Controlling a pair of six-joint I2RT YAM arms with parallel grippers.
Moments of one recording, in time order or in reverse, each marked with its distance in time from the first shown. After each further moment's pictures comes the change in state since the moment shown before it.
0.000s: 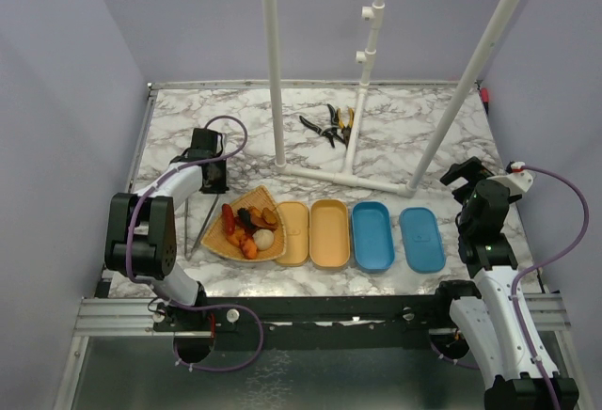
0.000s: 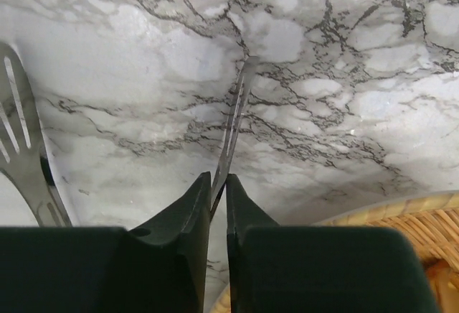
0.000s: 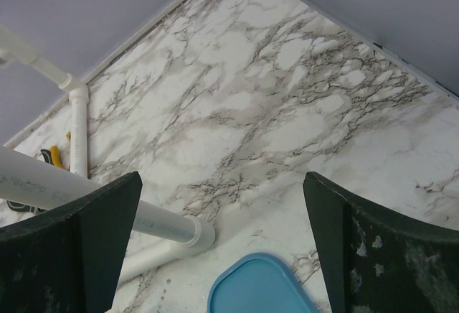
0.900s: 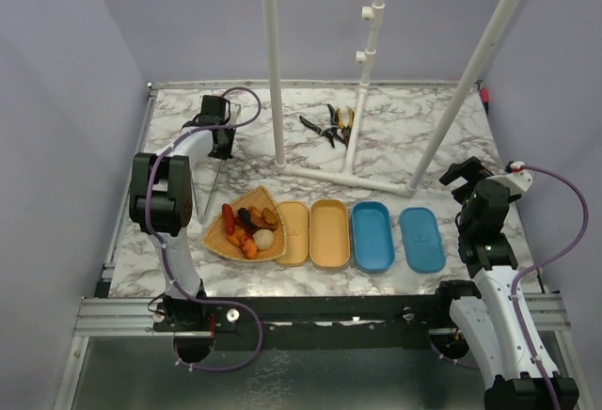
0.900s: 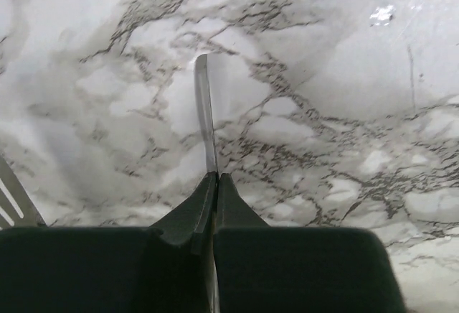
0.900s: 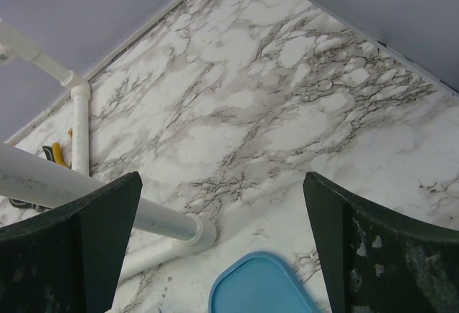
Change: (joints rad) left arm 0.001 0.359 0.441 -0.010 -0.015 0.231; right arm 0.000 0.001 0.000 0.001 -0.013 0.000
